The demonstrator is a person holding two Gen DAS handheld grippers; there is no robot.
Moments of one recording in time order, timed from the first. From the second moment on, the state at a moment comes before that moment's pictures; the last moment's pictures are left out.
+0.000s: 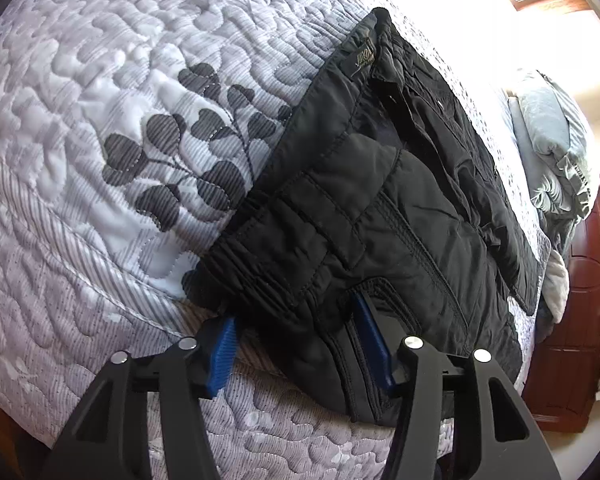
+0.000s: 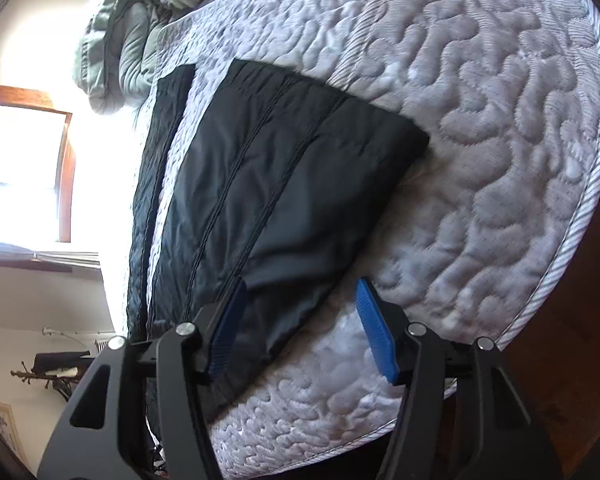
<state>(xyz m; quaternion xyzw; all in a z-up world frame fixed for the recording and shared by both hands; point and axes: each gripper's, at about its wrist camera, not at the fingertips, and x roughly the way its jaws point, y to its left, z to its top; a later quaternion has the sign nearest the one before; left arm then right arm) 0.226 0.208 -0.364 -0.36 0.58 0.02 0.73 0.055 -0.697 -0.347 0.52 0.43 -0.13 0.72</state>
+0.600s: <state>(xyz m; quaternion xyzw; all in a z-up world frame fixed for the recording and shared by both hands) 0.205 0.241 -0.335 -0.39 0.54 0.08 0.74 0.071 -0.692 -0.347 0.50 0.42 -0.11 0.75</state>
